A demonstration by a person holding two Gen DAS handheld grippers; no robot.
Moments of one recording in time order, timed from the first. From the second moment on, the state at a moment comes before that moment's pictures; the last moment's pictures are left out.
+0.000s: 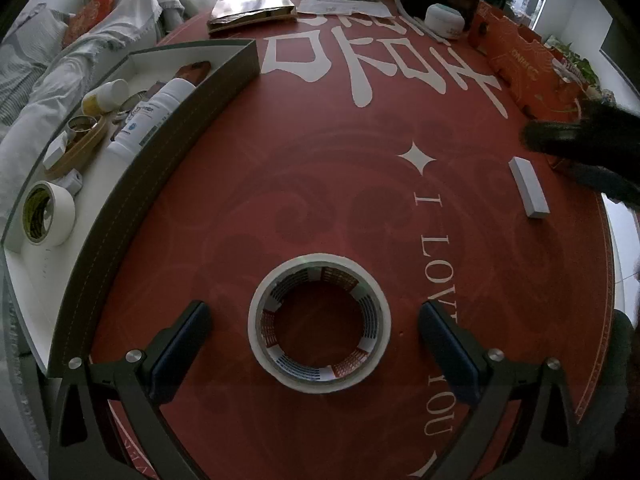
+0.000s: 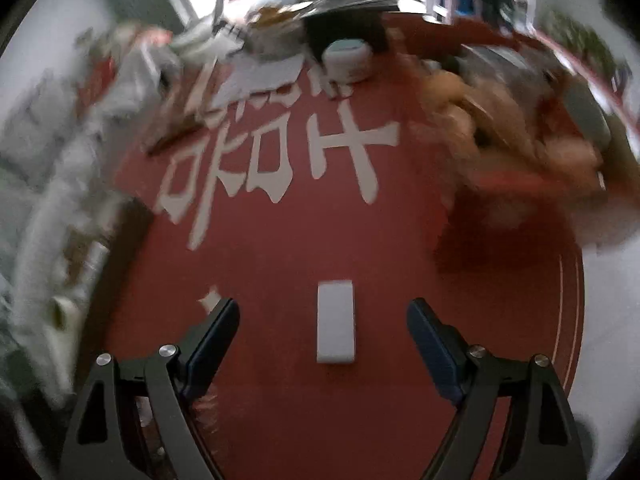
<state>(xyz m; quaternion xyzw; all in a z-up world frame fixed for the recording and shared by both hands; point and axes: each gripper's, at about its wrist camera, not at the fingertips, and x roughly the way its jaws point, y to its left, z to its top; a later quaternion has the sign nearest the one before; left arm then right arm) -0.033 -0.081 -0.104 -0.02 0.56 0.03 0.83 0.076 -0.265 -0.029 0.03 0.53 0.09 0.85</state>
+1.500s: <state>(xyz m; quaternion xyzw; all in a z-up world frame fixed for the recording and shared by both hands) -0.034 -0.080 -0.102 -0.02 0.55 0.03 0.84 0.009 -0.199 -0.105 -0.09 0.62 0.11 0.77</state>
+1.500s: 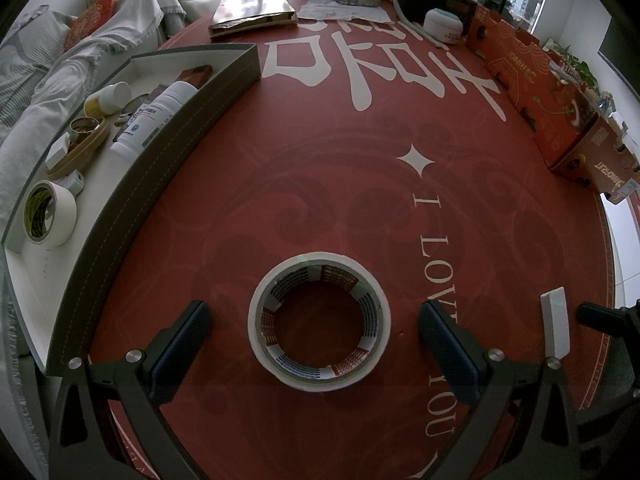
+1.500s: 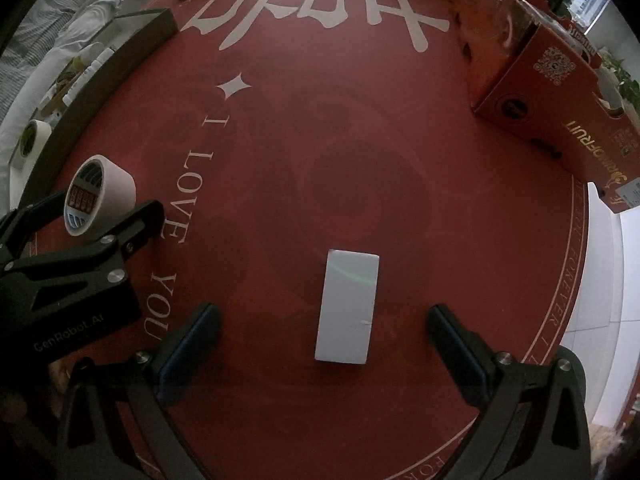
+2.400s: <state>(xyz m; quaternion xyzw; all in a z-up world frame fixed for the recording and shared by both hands) -0.035 -0.068 -0.065 -0.05 0.57 0.01 0.82 -0.028 -0.233 -0.066 -0.01 0.62 0.12 0.78</state>
